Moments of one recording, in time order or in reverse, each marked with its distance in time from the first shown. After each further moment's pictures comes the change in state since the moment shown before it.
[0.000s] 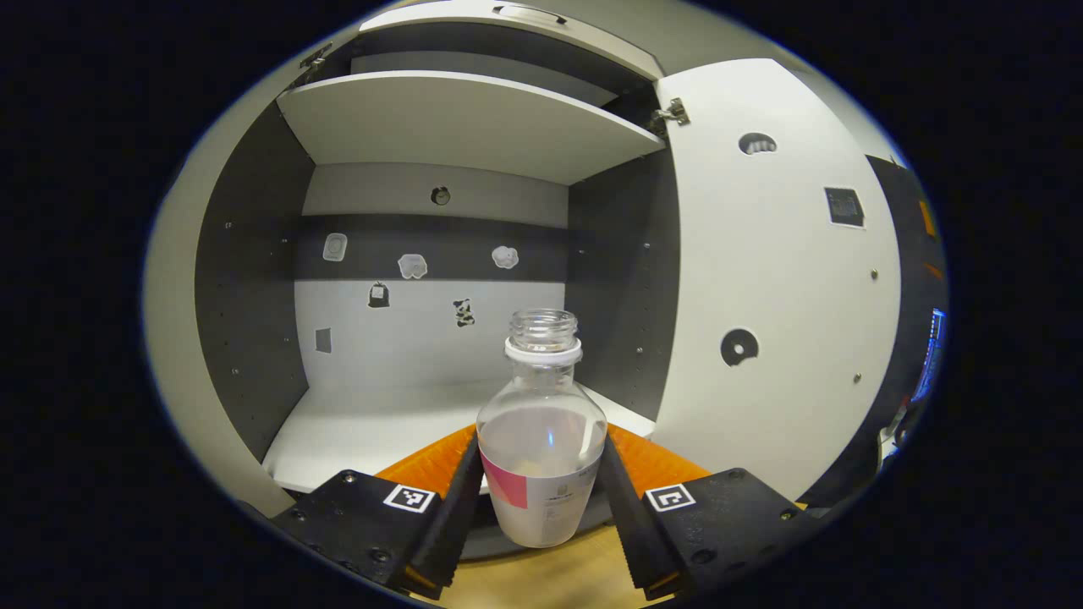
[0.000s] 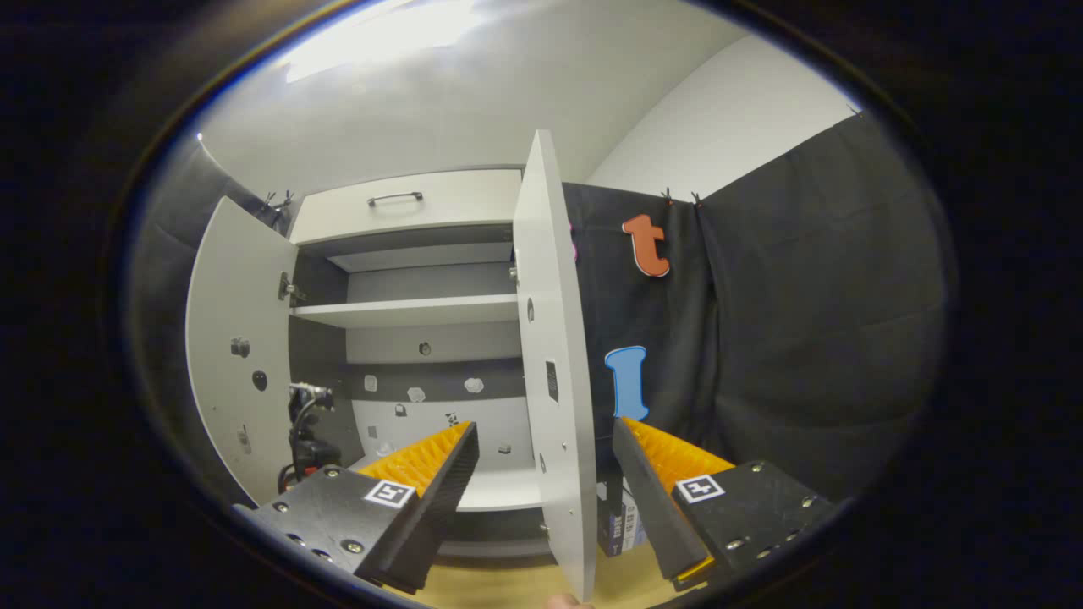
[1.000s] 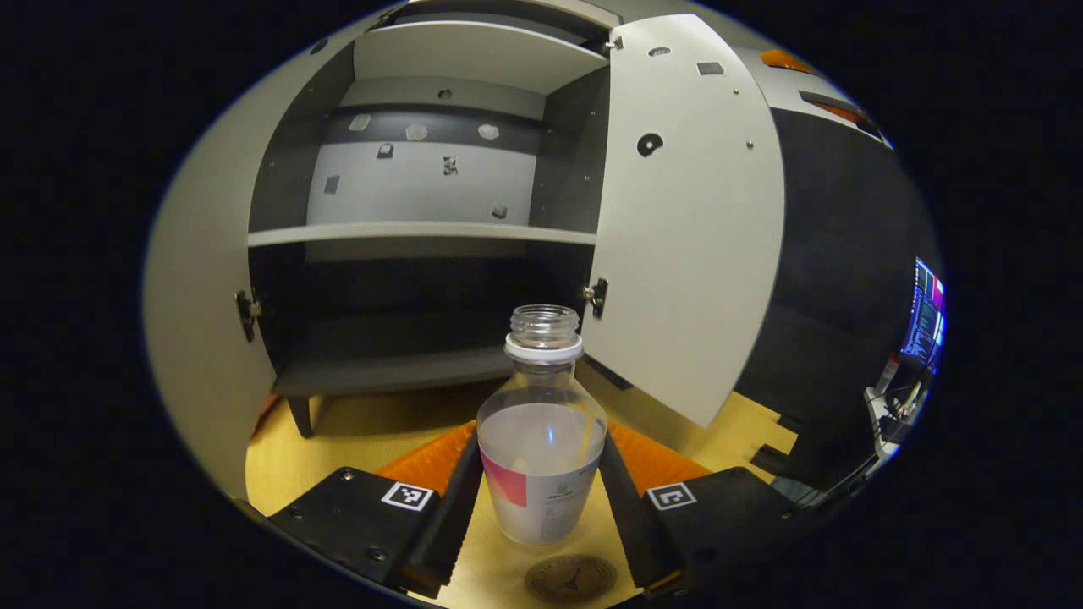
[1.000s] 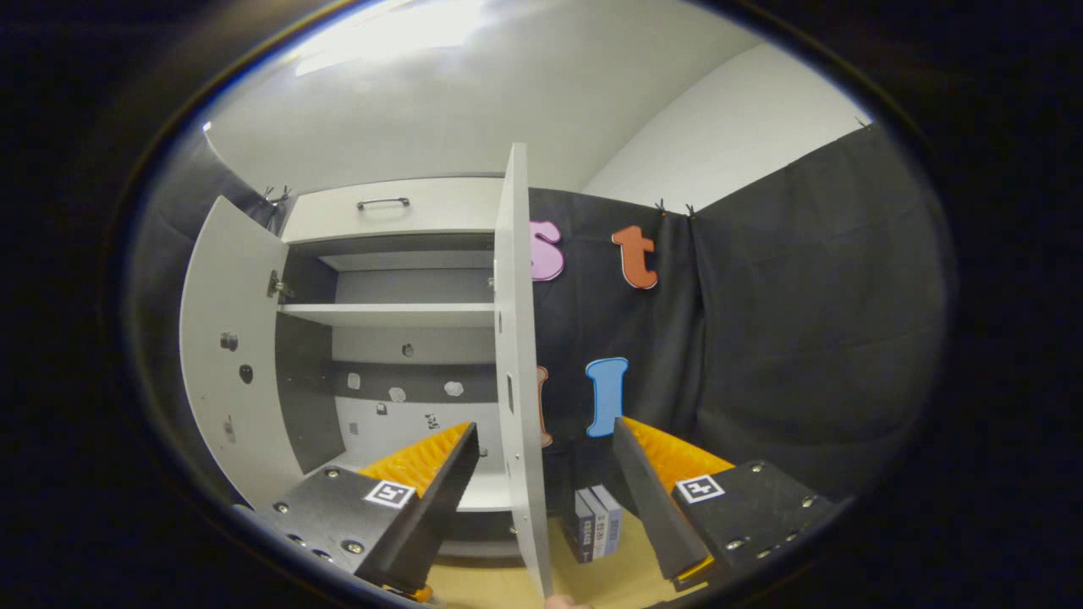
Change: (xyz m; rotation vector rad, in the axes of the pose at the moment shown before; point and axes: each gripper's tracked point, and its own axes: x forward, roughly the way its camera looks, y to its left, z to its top) left arm -0.107 -0.068 -0.256 -0.092 0.265 -0.015; right arm 0.007 -0.040 0.014 -0.055 -0.009 -0.023
